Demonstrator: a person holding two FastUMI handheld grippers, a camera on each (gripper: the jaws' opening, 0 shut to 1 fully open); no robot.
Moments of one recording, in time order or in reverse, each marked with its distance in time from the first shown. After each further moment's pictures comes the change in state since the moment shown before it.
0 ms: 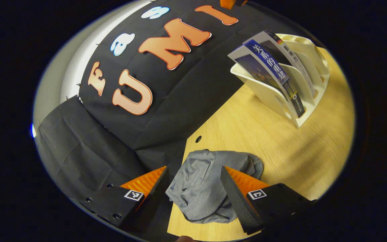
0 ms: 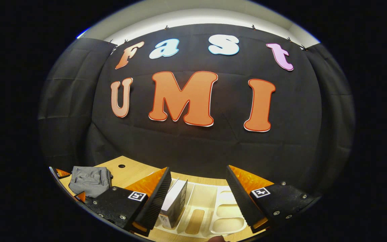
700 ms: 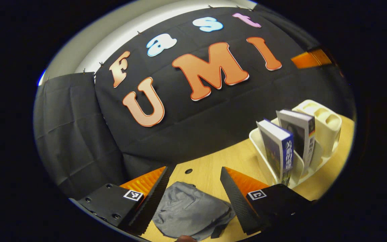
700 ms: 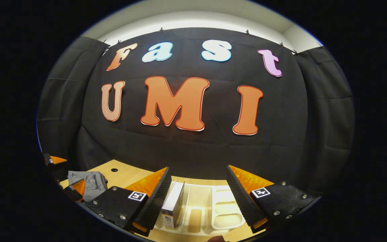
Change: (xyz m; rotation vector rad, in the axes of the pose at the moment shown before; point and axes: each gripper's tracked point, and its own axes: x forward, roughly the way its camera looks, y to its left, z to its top) left arm -0.010 0.058 0.117 -0.402 -0.191 -0.030; right arm -0.023 0.004 0.015 0.005 -0.017 -0.133
